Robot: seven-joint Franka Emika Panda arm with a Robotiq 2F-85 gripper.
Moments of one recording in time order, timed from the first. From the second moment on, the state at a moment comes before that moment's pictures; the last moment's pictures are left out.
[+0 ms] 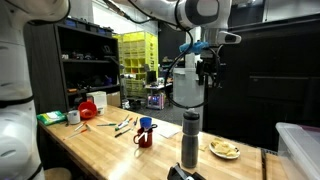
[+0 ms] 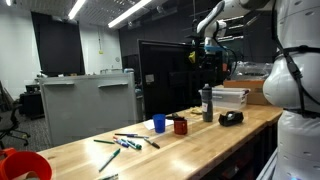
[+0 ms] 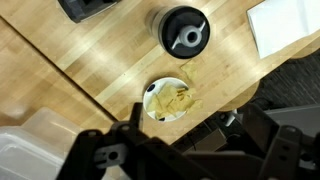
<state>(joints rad) -0.29 0.03 -0.34 -1.72 0.14 1.82 0.11</state>
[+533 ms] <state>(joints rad) -0.36 0.18 -0.35 -1.47 0.29 1.63 0.16</state>
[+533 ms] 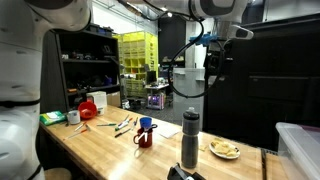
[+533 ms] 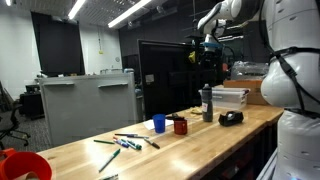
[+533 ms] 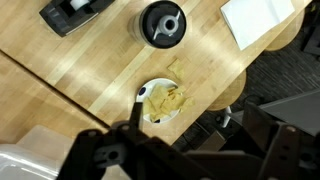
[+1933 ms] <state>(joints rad) -0.47 0.45 -0.34 -1.12 0.33 1.28 0.21</state>
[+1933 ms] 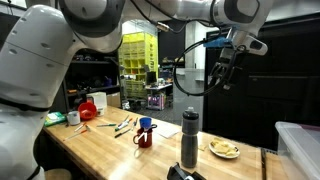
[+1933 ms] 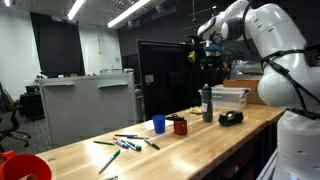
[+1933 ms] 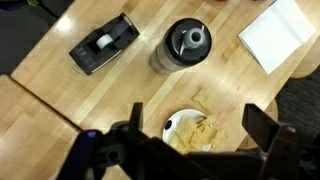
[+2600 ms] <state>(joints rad) -0.54 0.56 -0.31 -0.98 0.34 1.15 0.23</state>
